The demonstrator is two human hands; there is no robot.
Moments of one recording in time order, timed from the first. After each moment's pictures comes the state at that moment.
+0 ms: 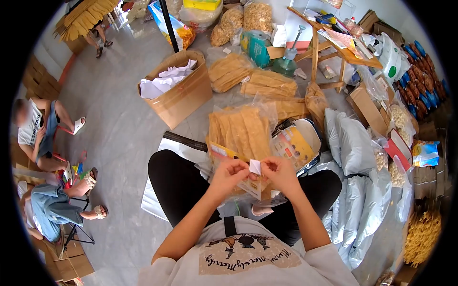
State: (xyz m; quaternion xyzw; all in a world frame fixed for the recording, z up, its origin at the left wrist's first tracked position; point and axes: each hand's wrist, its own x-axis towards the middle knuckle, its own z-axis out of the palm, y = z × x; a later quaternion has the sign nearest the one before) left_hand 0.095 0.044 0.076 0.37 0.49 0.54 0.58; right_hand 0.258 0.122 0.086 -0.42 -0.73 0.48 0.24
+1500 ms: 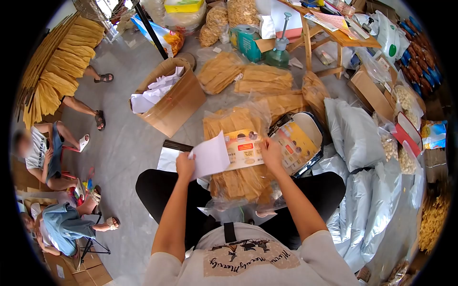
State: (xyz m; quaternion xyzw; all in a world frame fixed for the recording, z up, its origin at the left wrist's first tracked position) left_hand -0.028 0.087 -0.057 0.36 0.89 0.24 0.15; right_hand 0.245 0.208 -0.048 -0.55 -0.68 0.36 0.34
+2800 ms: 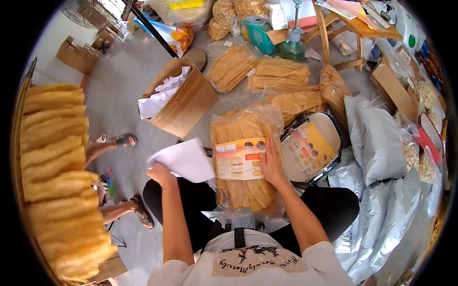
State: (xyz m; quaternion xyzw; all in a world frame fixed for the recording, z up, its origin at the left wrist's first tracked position) left_hand -0.066 0.087 0.014 0.03 0.74 0.67 0.00; right_hand 0.231 0.207 -0.103 -0.45 -0.77 0.35 0.29
